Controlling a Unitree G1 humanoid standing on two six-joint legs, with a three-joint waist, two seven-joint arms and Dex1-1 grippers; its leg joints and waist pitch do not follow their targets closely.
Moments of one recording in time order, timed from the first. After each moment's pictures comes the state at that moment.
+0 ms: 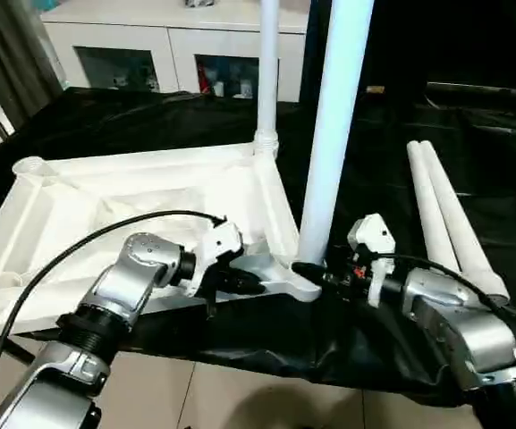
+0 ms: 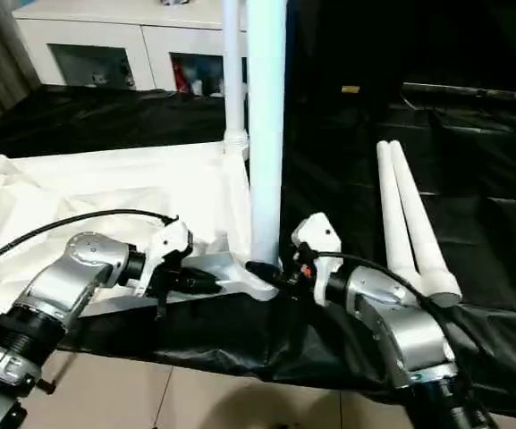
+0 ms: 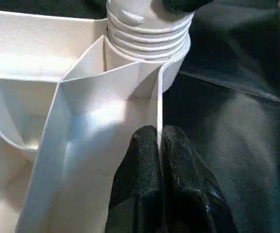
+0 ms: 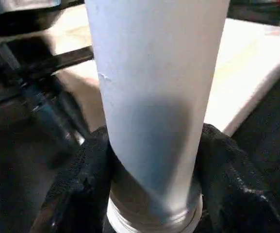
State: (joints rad) left arm -0.57 0.34 -0.31 0.51 -0.04 0.24 -1.18; right arm -0.23 -0.33 0.13 0.07 0.27 0.33 0.72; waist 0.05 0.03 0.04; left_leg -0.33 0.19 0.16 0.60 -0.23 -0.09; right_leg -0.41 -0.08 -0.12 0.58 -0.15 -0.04
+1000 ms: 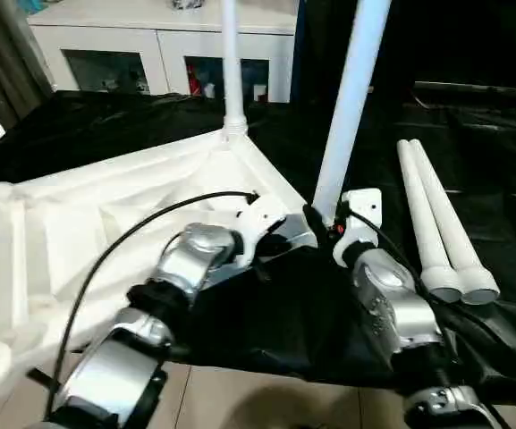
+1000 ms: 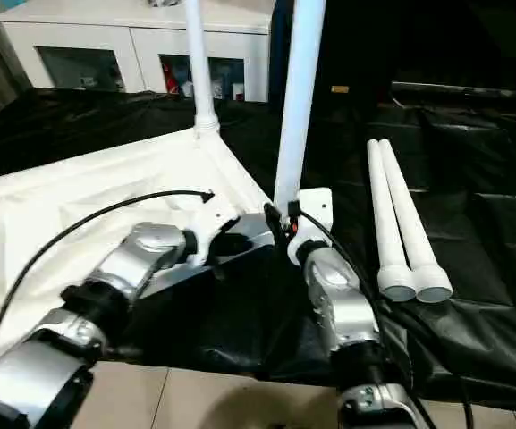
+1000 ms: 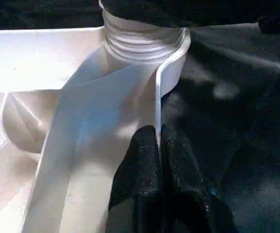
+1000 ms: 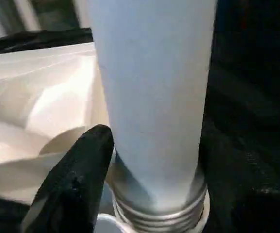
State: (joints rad) left arm -0.72 0.15 -0.28 0.78 0.05 0.18 -0.84; right arm -0.38 -0.08 0.02 0.40 0.16 0.12 0.33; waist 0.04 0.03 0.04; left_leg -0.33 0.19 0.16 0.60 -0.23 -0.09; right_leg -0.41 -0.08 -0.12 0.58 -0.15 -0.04
